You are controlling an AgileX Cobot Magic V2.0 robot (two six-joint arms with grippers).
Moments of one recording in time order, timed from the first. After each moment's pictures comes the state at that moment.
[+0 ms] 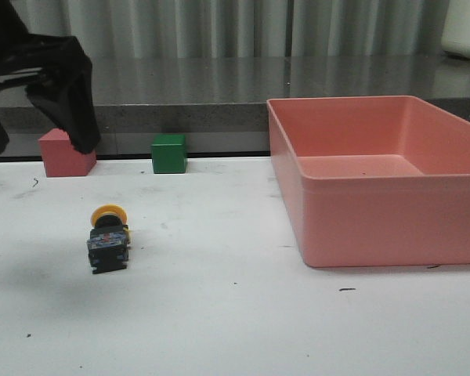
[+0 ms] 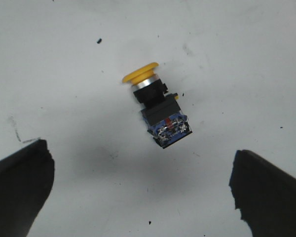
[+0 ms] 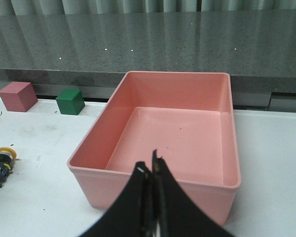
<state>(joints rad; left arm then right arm) -0.33 1.57 -1.16 -0.13 0.84 -0.03 0.16 0.25 -0.39 0.19 0.39 -0.06</state>
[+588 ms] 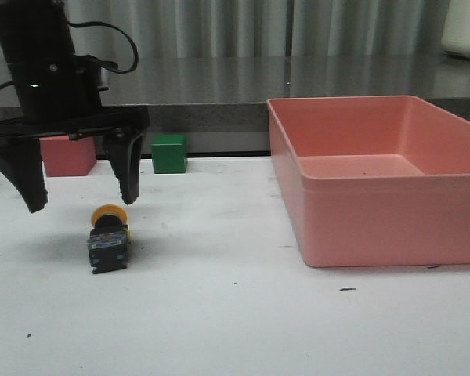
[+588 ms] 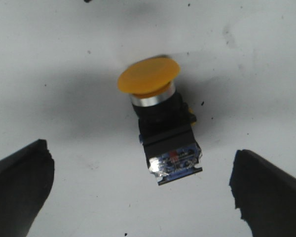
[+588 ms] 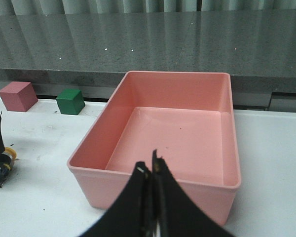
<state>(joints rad) -0.33 2.01 -1.56 -0.14 1.18 -0.22 0.16 0.25 -0.39 0.19 0.39 -0.06</state>
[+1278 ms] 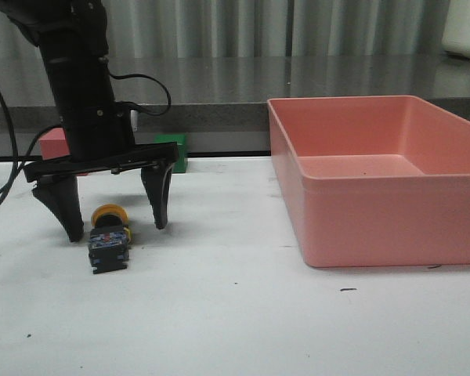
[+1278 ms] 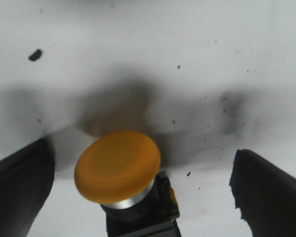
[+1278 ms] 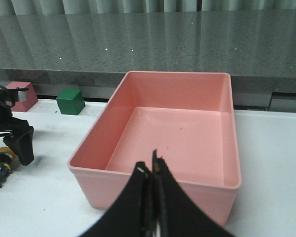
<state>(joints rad) -0.33 2.21 -1.73 -0.20 1.21 -0.24 0.16 0.25 -0.39 0.19 0.39 -0.06</state>
